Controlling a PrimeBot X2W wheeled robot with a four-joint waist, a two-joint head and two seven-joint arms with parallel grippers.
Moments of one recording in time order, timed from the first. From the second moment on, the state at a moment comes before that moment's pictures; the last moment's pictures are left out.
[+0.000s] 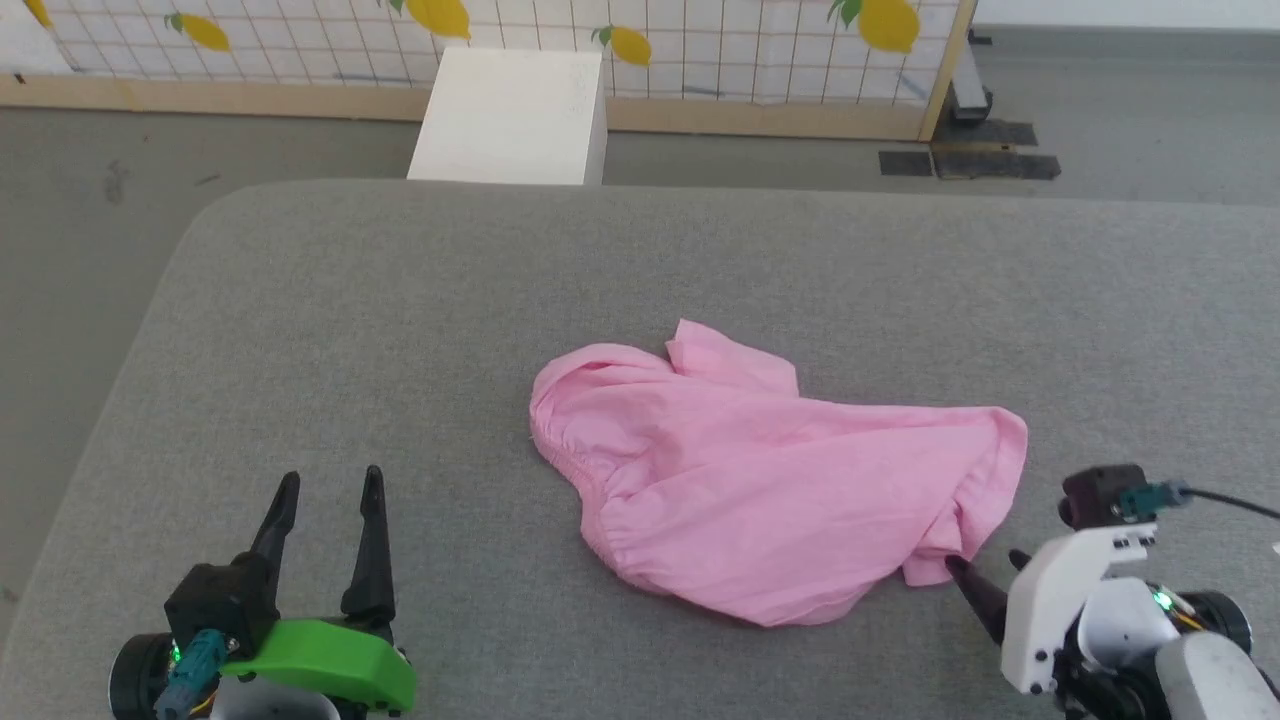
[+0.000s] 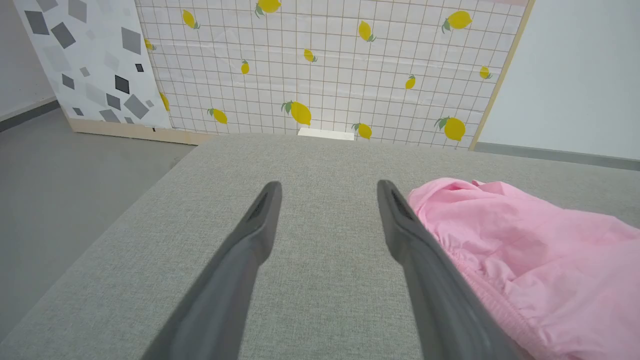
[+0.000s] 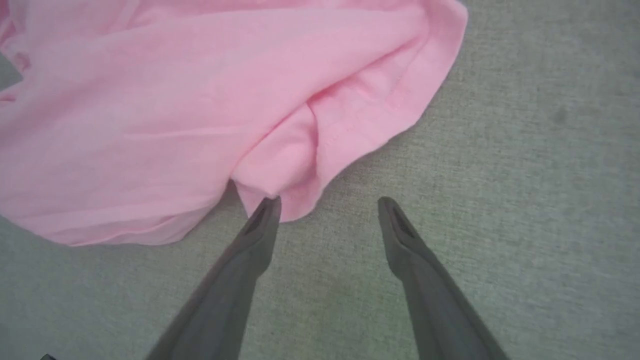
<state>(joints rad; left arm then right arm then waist) 0.03 0.42 -0.35 -0.07 -0.53 0.29 -0.24 -0.09 -0.19 0.03 0.22 0.37 0.13 0.56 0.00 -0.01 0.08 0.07</state>
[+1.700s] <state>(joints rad) 0.01 0.40 -0.35 -0.02 -0.53 0.27 -0.24 -0.07 -0.21 -0.33 0.35 0.25 0.13 0.09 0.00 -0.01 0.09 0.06</state>
